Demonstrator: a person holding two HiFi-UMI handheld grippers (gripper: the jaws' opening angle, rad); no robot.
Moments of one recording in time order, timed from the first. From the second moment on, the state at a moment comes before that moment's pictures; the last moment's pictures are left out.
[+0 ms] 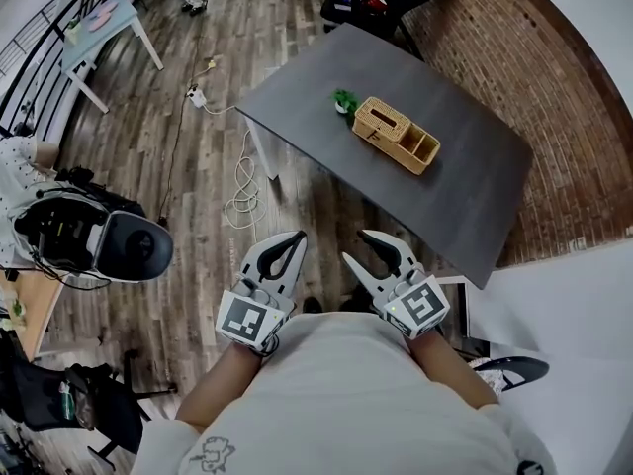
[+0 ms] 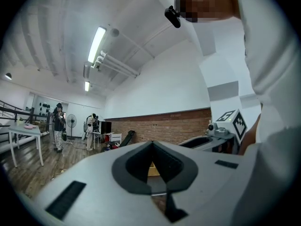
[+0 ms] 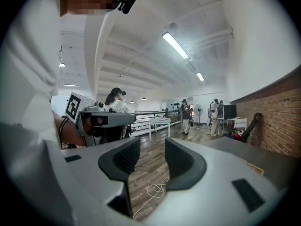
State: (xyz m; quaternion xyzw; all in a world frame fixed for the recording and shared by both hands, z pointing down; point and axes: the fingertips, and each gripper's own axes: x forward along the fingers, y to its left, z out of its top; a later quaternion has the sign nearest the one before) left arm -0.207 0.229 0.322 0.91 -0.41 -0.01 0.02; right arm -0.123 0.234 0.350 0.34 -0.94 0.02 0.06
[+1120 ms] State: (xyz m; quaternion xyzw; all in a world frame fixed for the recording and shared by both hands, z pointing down) left arm -0.154 0.051 0.346 0.89 -0.45 0.02 0.05; right arm -0.071 0.043 0.371 0.29 -0.95 0.04 0.05
